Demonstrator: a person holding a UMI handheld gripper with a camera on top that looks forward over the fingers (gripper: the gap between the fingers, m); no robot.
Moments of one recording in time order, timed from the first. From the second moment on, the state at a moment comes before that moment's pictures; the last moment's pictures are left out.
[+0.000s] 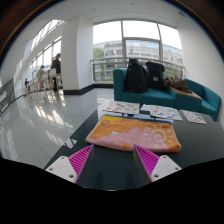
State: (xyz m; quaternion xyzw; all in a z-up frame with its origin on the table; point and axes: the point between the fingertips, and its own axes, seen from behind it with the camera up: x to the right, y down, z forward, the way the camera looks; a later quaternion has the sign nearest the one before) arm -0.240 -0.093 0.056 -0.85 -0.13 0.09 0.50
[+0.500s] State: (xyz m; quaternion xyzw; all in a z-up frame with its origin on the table) arm -0.346 0.045 -0.005 -0.88 -0.13 0.07 0.45
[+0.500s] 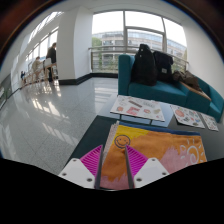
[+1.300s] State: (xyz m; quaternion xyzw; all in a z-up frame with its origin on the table) arm -0.160 0.057 0.126 -0.85 -0.06 0.06 0.52
